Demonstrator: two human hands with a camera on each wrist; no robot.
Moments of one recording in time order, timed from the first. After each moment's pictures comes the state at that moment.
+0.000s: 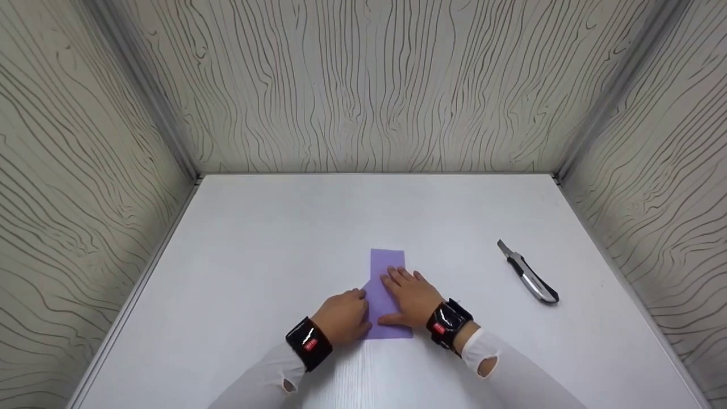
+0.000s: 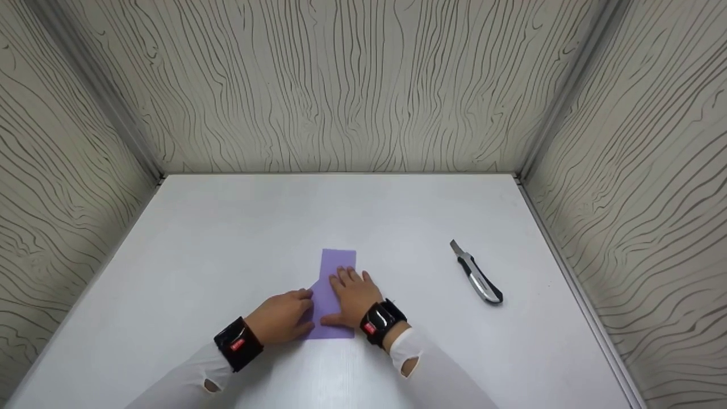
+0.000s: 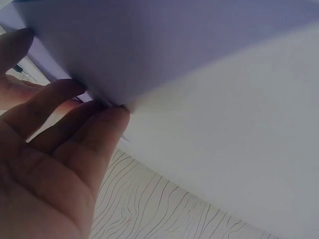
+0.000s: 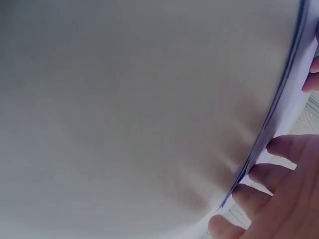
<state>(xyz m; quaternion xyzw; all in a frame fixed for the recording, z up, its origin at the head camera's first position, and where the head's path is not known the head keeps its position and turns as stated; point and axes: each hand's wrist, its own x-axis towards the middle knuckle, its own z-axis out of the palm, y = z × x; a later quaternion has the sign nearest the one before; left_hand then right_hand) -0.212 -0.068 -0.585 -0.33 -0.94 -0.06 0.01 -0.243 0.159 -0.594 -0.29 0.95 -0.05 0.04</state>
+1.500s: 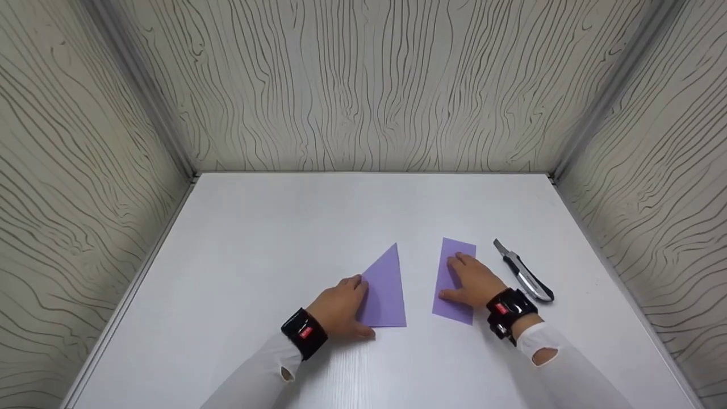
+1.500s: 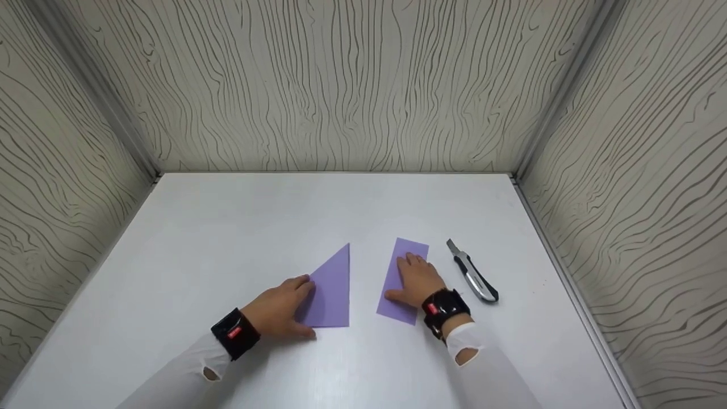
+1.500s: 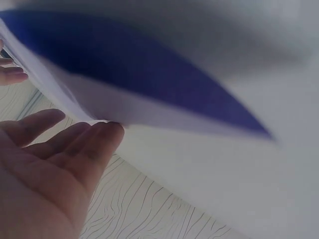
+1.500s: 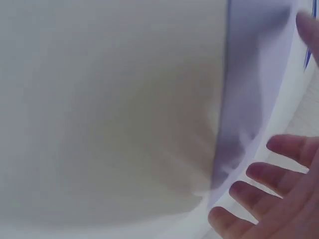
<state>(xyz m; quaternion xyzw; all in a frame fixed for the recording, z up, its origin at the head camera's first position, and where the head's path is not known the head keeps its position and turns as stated) -0.226 -0.068 -0.582 -0.29 -0.95 -0.11 -0.07 -0.265 0.288 -0.578 -0.17 0.97 -0.16 0.07</state>
